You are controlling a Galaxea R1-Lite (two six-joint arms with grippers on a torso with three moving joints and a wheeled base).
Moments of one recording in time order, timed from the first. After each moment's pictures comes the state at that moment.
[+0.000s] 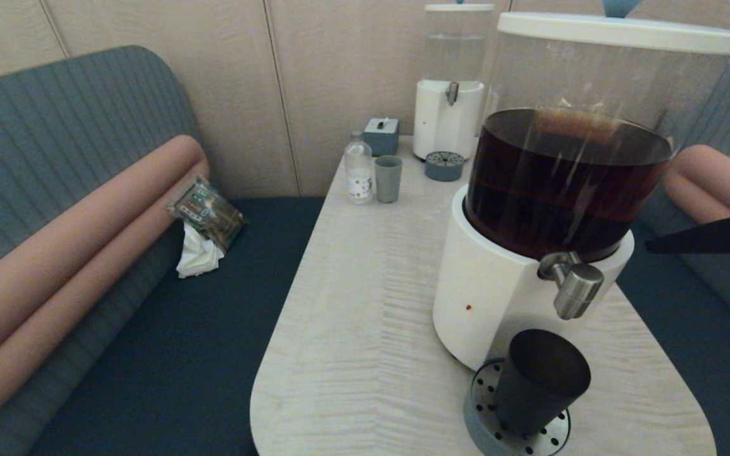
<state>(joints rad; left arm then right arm) 0.02 0.00 0.00 -0.13 -0.06 0.13 0.27 1.36 -1.49 0.78 0.27 0.02</state>
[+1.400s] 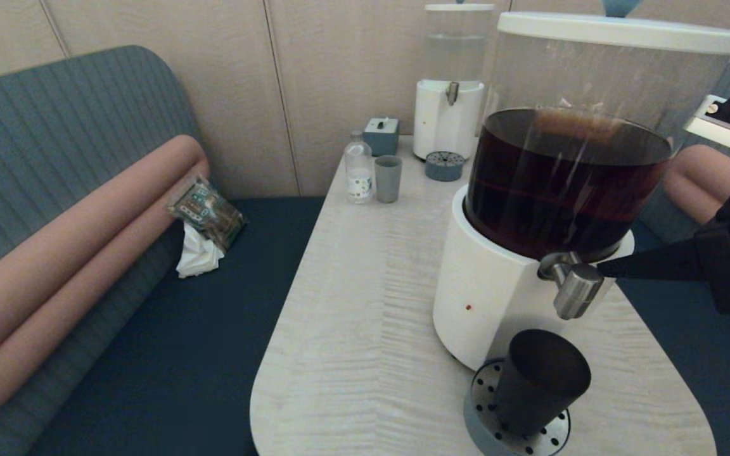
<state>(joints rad) 0.02 0.00 0.00 -0.13 -0.06 0.13 0.41 1.35 -1.35 0.63 0.21 0.02</state>
